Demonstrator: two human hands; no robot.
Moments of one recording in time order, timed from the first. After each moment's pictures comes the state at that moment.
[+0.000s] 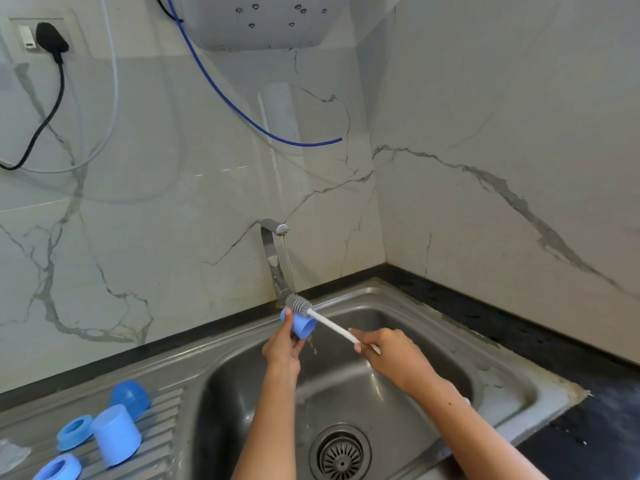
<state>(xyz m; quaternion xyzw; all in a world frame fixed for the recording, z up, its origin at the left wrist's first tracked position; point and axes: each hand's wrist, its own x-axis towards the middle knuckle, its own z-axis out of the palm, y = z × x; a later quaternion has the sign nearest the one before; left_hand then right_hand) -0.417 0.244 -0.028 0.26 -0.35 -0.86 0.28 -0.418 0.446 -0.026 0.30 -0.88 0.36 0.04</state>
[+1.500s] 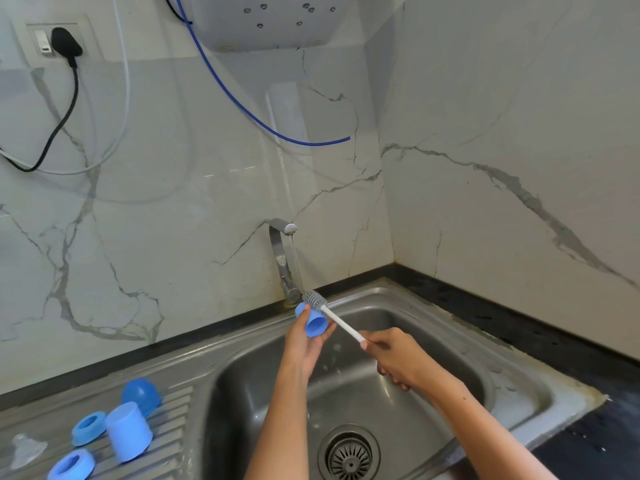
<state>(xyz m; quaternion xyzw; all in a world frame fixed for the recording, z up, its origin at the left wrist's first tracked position) -0.419 0.251 -0.024 0.11 -0.39 -0.89 0.19 -0.411 0.447 -0.019 0.26 -0.82 0.50 -0.10</state>
